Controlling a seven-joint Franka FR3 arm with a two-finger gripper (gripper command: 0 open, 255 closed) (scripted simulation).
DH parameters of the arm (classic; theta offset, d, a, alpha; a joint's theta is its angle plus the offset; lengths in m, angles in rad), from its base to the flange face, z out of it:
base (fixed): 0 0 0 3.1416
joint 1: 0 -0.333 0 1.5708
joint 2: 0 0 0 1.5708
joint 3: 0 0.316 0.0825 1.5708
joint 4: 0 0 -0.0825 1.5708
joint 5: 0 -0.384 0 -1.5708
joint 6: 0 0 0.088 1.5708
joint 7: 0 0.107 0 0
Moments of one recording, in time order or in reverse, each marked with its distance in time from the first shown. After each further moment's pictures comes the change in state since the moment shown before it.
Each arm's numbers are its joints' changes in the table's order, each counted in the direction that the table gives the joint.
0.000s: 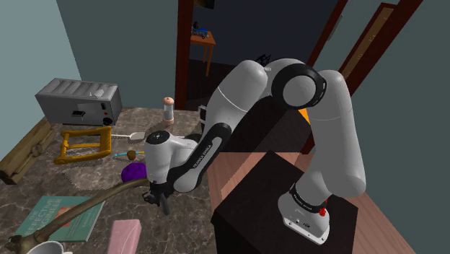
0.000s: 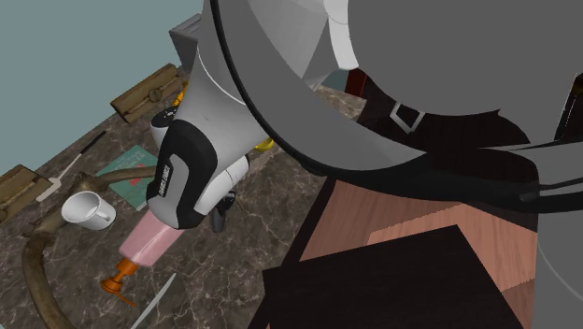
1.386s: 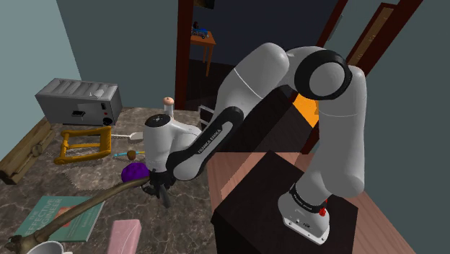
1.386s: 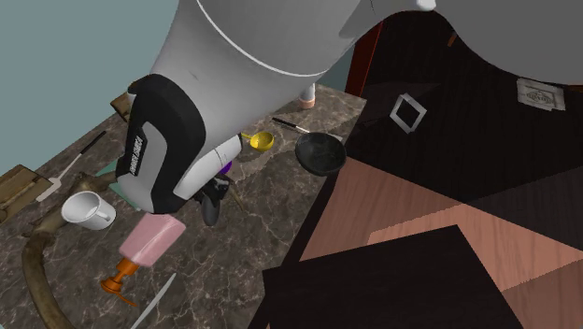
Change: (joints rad) arm 0.049 -0.159 0.064 -0.048 -0.060 -0.111 -0.029
